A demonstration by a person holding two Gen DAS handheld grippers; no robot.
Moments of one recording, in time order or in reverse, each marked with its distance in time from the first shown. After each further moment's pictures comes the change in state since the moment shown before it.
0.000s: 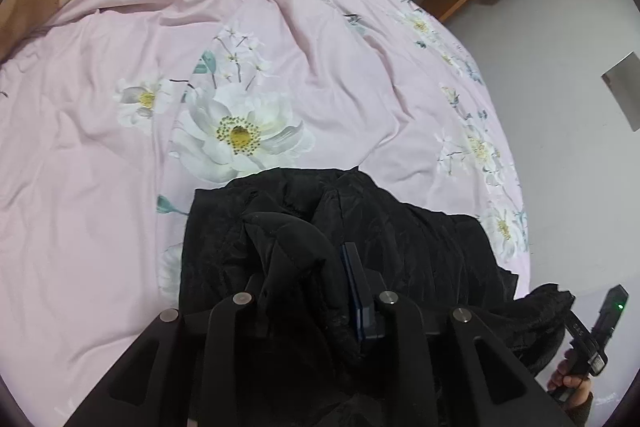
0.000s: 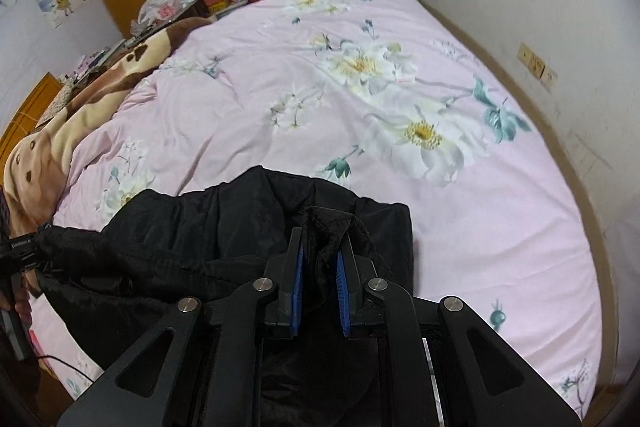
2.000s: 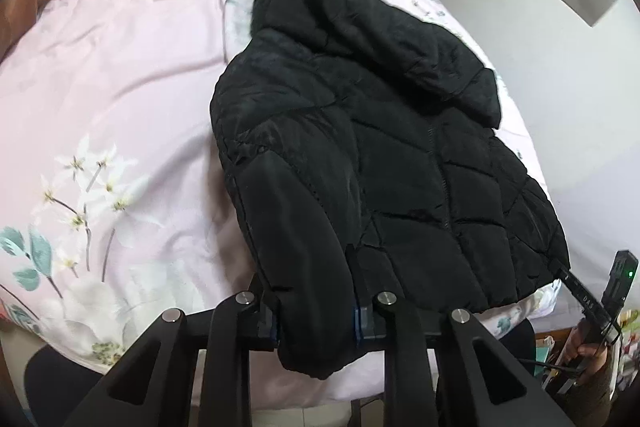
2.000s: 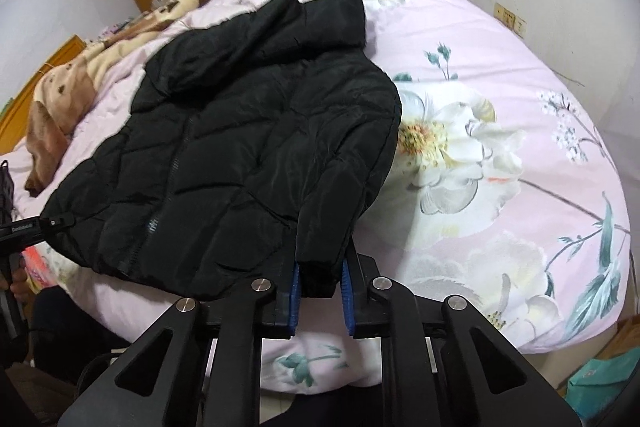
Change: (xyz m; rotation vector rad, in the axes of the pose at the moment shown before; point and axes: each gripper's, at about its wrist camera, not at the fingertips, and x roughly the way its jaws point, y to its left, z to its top) left arm -0.089 0.055 -0.318 0.190 0.032 0.014; right arm -0.118 -0.008 -0.322 -0.041 -0.033 0.032
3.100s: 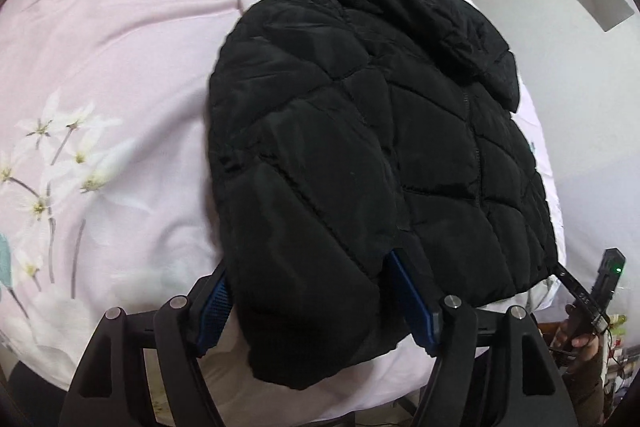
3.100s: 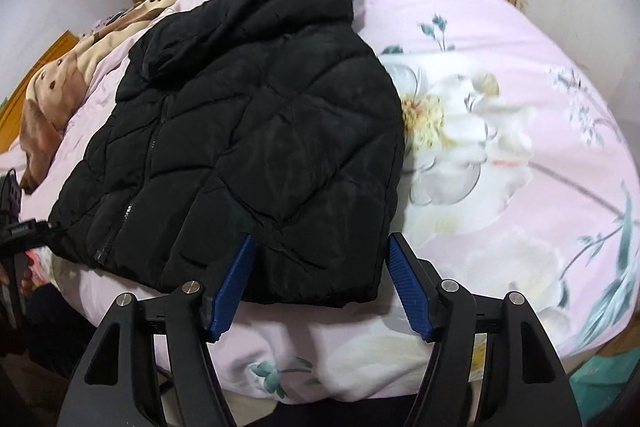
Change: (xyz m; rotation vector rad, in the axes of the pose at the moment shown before) left arm 0.052 0.035 -0.004 -0.065 0.122 -0.048; right arm 0.044 -0.022 -0.004 0.047 0.083 -0.003
